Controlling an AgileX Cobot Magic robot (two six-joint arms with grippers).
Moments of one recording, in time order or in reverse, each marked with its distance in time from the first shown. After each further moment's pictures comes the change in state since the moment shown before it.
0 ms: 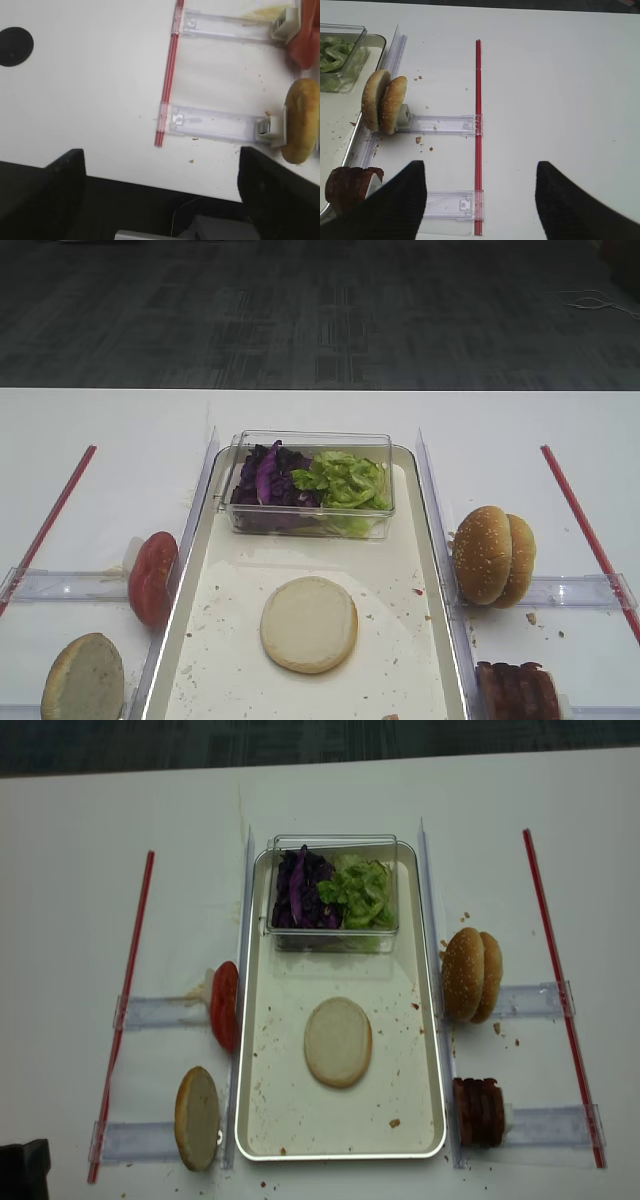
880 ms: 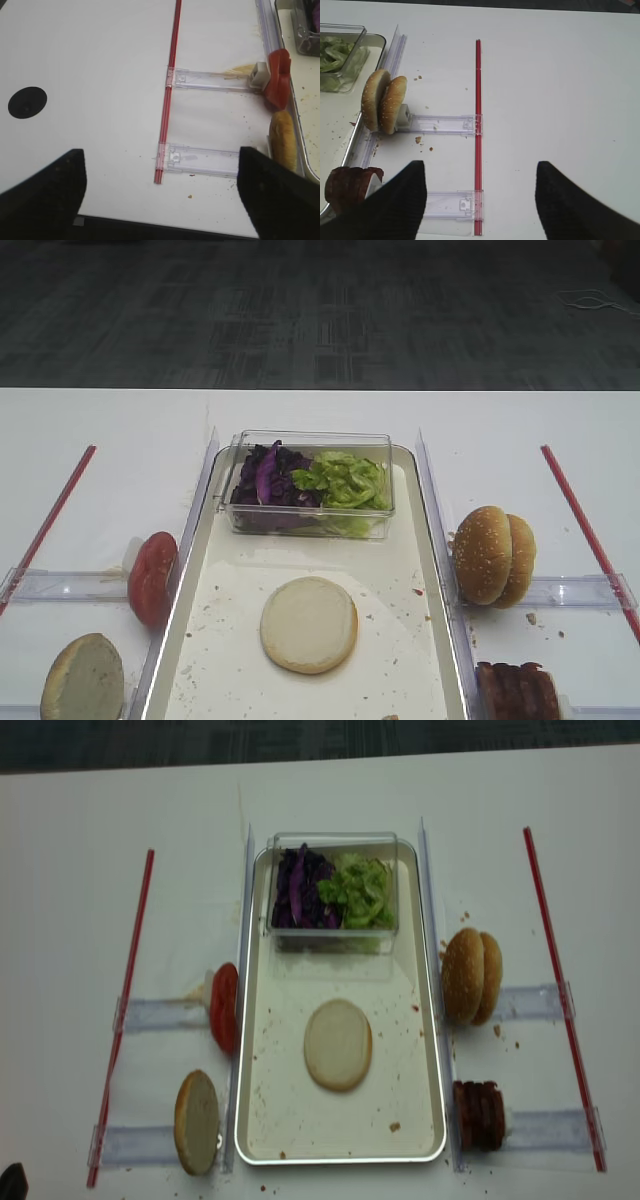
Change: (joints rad) left arm 0.000 -0.320 0.010 -0.004 0.017 0.041; right arm 0.000 0.000 0.000 0.000 0.000 0.000
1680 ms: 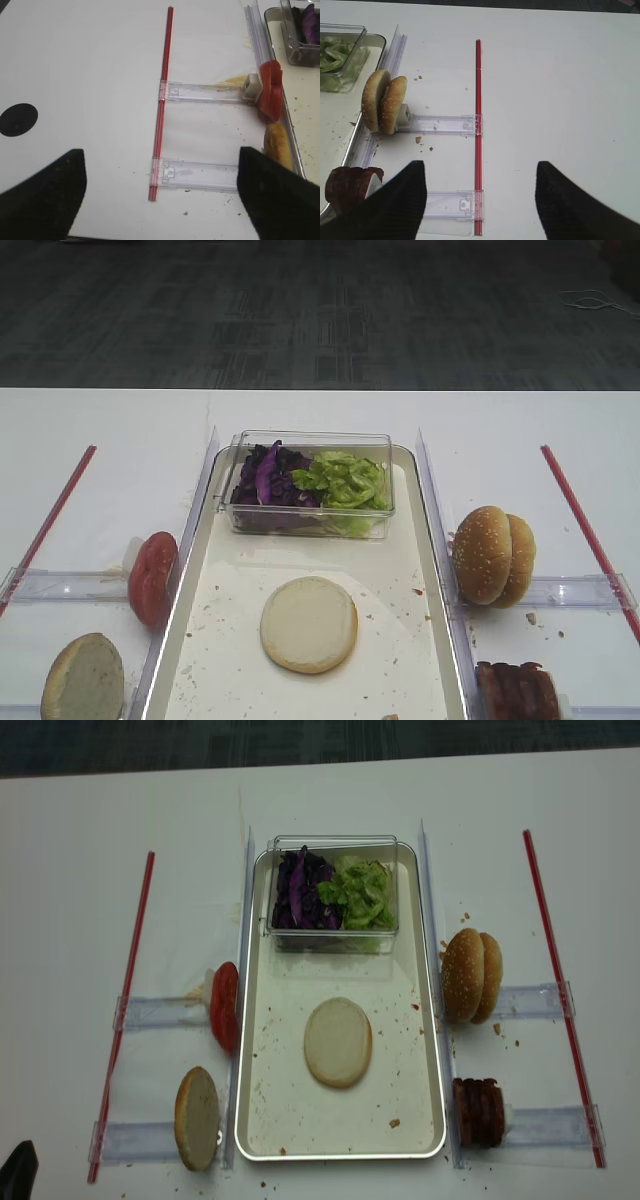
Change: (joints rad) left arm 0.000 -0.002 0.038 -0.022 -0.083 0.022; right arm 0.000 0.000 0.000 0.000 0.000 0.000
